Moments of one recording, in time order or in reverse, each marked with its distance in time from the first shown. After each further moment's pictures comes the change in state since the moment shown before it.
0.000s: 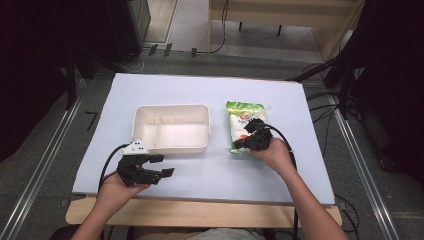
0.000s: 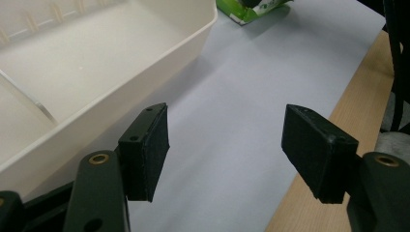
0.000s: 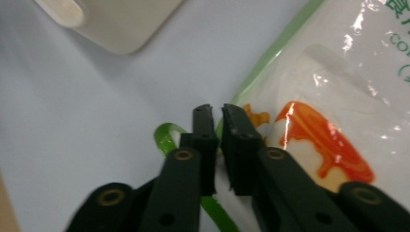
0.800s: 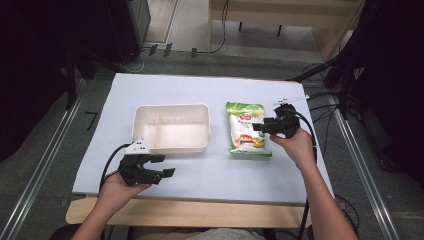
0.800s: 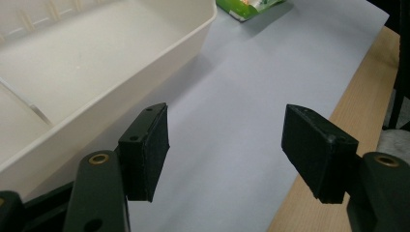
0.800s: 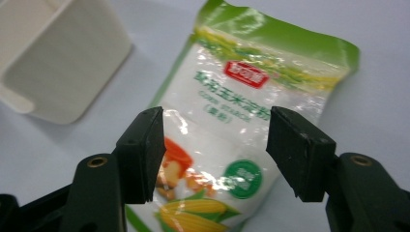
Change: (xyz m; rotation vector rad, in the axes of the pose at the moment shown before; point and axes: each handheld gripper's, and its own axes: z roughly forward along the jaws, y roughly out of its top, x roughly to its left) left arm 0.000 0.000 0.003 0.012 0.003 0.000; right arm -0.041 -0.005 -0.069 -0.243 -0.167 0.125
